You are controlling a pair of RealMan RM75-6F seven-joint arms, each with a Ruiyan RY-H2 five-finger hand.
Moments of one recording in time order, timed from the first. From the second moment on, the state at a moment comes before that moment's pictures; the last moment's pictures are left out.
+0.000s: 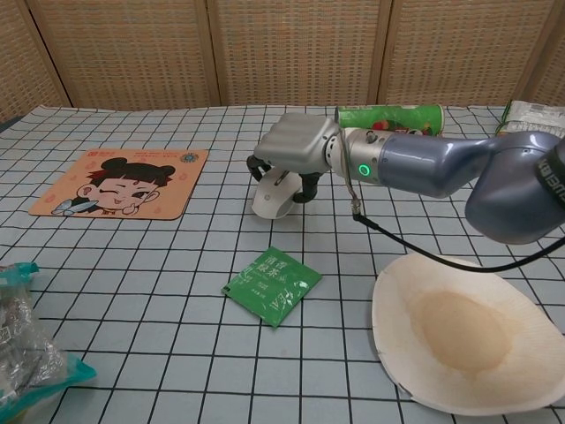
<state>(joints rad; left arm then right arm) -0.18 -1.17 -0.08 -1.47 1.31 1.27 0.01 1.20 -1.98 0.06 -0.50 -1.58 0.77 -0.03</state>
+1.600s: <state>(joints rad) -0.21 -1.20 -0.08 -1.51 1.37 1.29 0.05 0.44 -1.45 0.11 -1.20 -1.37 1.49 0.06</state>
